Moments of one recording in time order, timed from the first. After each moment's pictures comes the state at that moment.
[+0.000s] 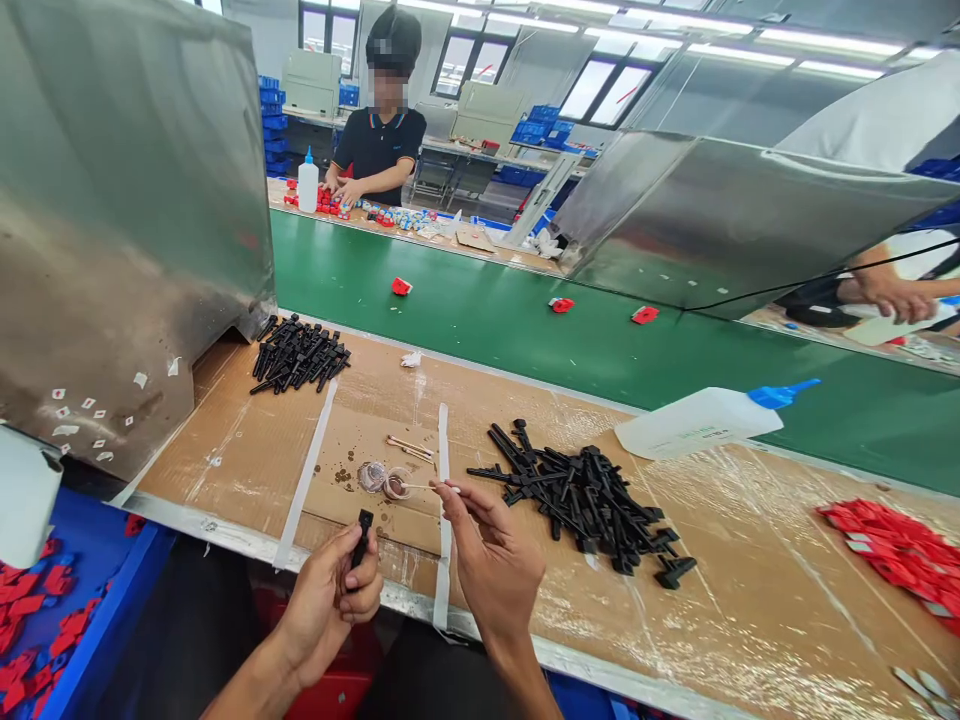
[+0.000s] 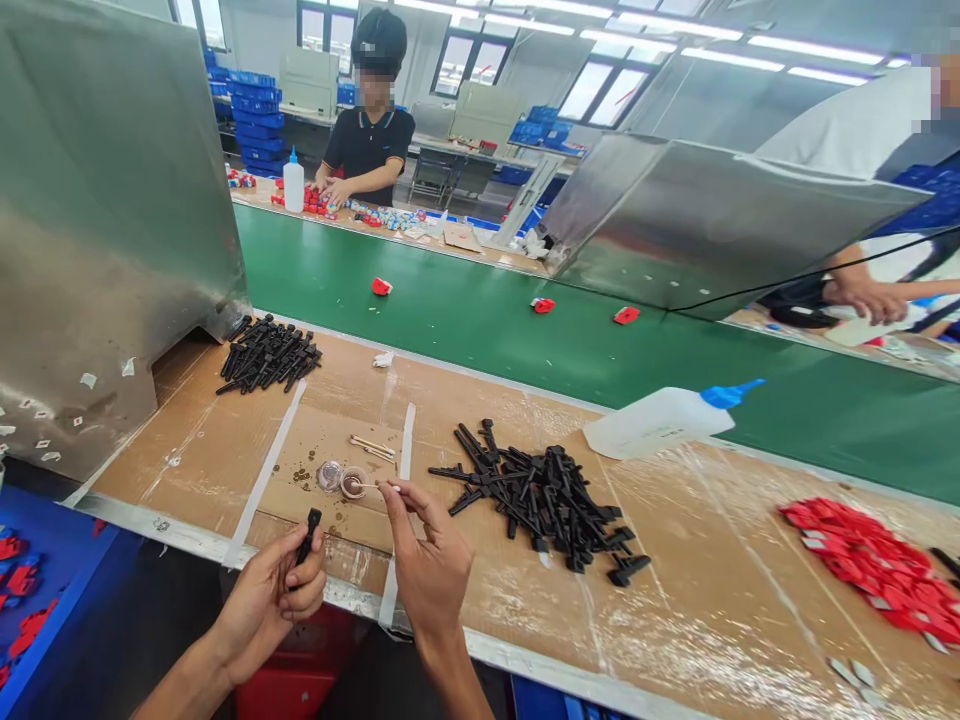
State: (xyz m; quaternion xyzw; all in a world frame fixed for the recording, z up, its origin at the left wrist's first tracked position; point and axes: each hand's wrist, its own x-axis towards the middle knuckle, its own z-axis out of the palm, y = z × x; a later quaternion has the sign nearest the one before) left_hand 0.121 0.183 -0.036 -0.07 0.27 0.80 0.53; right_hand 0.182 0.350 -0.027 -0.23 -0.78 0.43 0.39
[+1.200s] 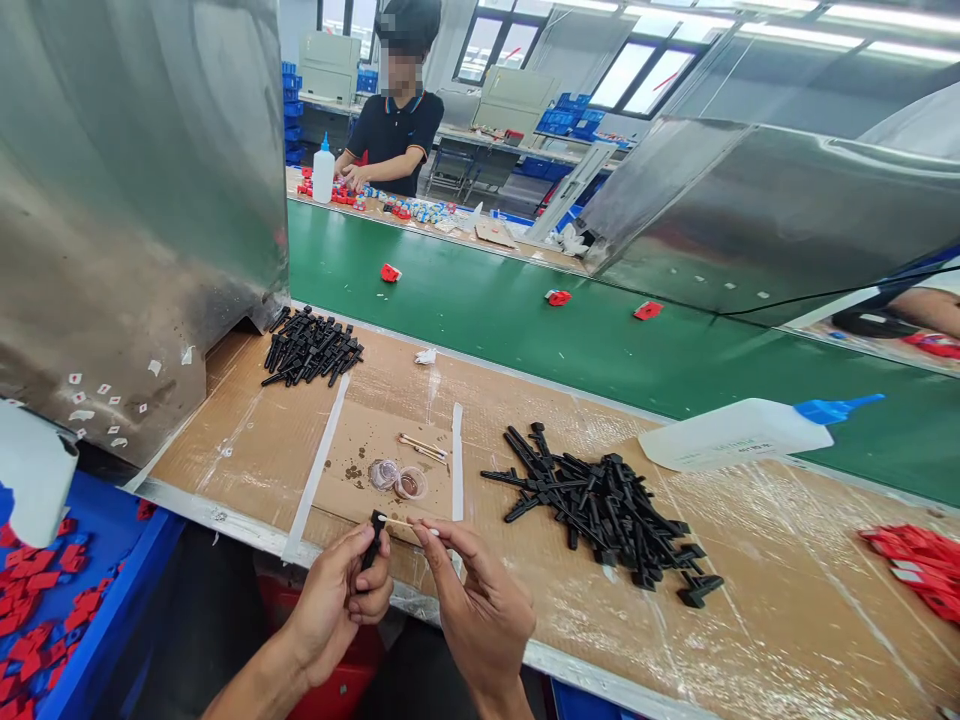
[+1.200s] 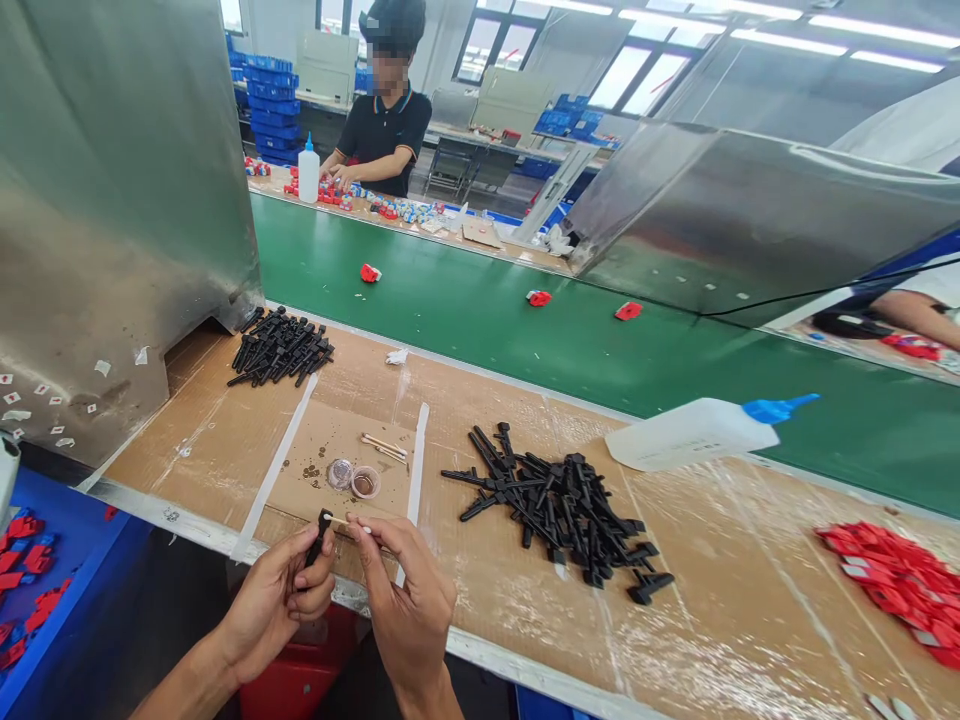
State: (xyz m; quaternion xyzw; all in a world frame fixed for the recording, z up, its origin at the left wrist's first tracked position) left_hand 0.123 0.184 -0.031 -0.05 0.32 0.79 0.52; right_hand 0.190 0.313 -0.017 -0.11 -0.82 0.41 0.37
